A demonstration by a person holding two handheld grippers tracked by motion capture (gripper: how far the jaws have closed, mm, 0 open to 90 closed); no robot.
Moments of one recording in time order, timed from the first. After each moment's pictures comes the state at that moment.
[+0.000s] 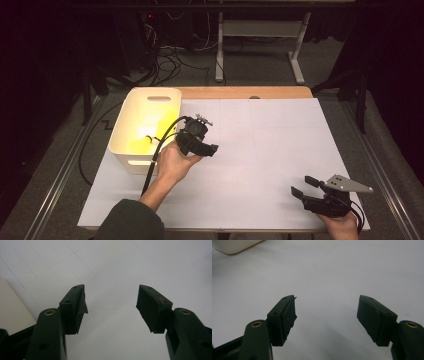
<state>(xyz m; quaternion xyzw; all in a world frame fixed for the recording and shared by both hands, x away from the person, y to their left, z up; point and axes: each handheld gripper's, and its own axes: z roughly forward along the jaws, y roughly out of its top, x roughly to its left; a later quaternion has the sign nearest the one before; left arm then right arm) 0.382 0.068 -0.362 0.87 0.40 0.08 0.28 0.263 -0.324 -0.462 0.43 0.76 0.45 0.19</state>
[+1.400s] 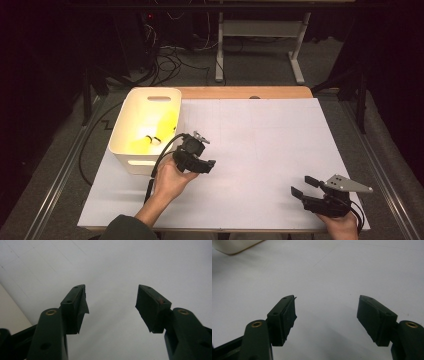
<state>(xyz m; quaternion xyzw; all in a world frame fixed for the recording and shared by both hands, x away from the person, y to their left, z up) 0.352 0.078 -0.392 0.88 0.38 0.08 0.28 0.263 -0.323 -0.462 0.42 0.76 0.45 0.19</state>
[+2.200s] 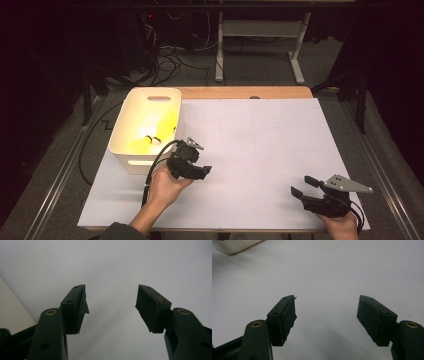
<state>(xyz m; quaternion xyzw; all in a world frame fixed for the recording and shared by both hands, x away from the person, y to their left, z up) 0.338 0.092 -0.399 0.87 0.39 0.07 0.29 0.263 -0.323 -0.462 0.42 0.76 0.45 0.19</state>
